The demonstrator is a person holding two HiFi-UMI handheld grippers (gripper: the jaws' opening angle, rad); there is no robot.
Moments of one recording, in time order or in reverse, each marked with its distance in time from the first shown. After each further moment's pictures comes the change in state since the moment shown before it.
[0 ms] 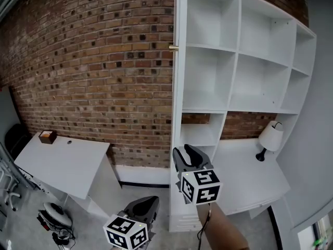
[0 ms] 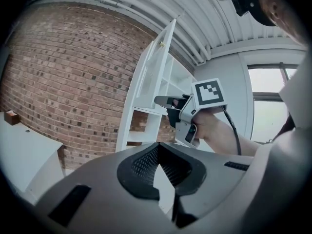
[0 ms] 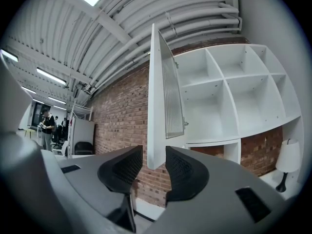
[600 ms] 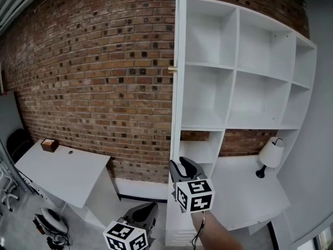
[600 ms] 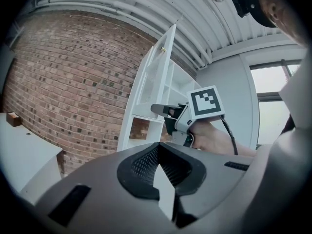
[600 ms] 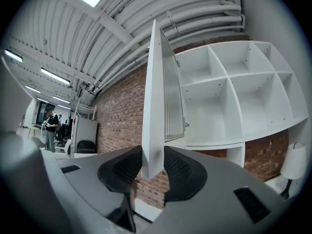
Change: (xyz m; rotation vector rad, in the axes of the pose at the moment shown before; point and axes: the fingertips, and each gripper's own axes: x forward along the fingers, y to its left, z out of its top) left arm 0.027 -0.018 0.026 0.003 -0.053 0.042; right arm 0.017 -0.018 -0.001 -0.025 -0.003 0.049
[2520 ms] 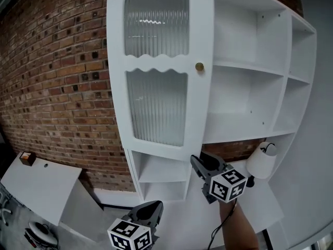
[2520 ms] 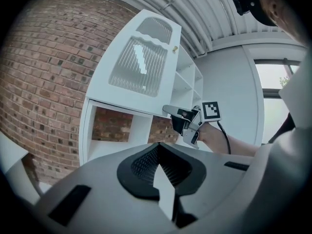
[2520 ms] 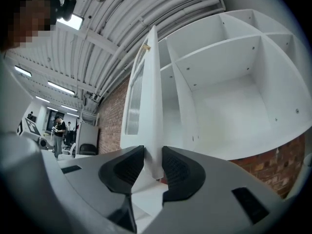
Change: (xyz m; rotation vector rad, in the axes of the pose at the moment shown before) left arm 0.267 -0.062 0.012 0.016 0.070 -0.118; right arm 0.024 -0.321 -0.004 0.039 -0.065 0.117
